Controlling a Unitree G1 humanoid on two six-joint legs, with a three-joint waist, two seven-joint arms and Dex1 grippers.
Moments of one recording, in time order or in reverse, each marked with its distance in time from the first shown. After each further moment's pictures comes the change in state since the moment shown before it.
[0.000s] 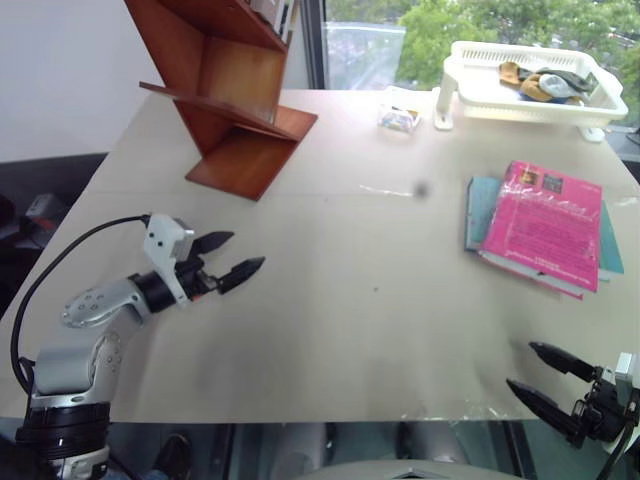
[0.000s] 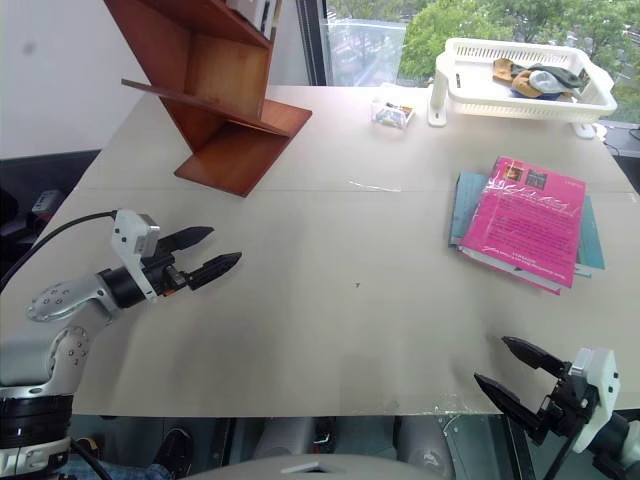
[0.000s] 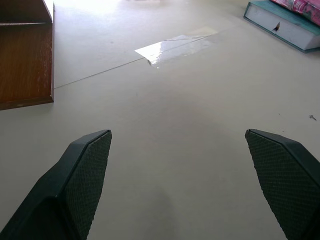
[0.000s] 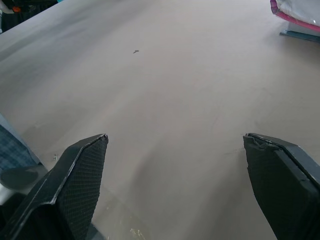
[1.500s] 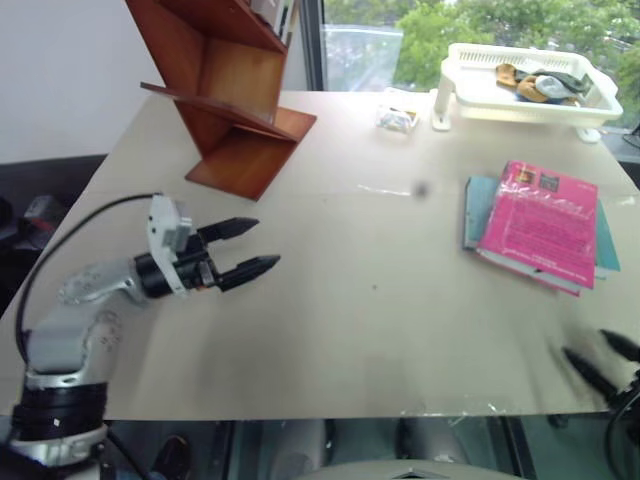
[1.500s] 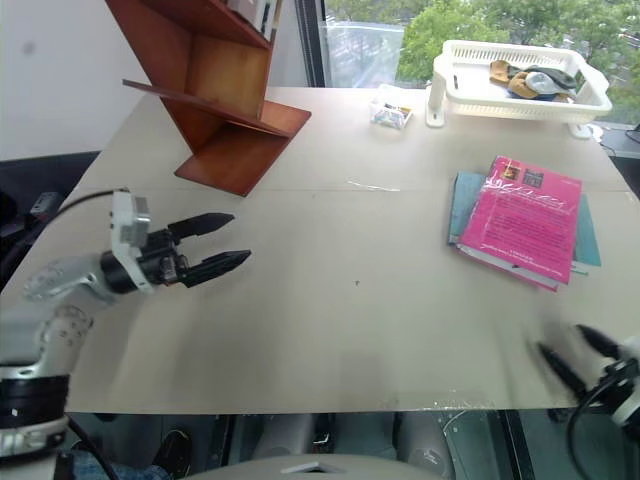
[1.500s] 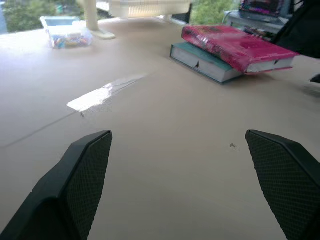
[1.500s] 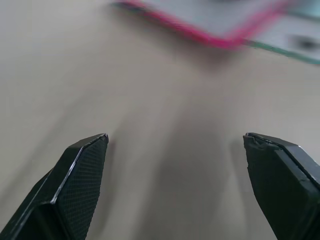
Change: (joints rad) left arm -0.150 0.109 -0.017 0.002 -0.161 0.021 -0.275; right arm -0.272 -0.126 -0.231 0.486 -0.097 -0.030 -0.210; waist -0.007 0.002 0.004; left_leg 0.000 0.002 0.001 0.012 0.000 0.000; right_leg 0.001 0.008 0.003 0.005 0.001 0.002
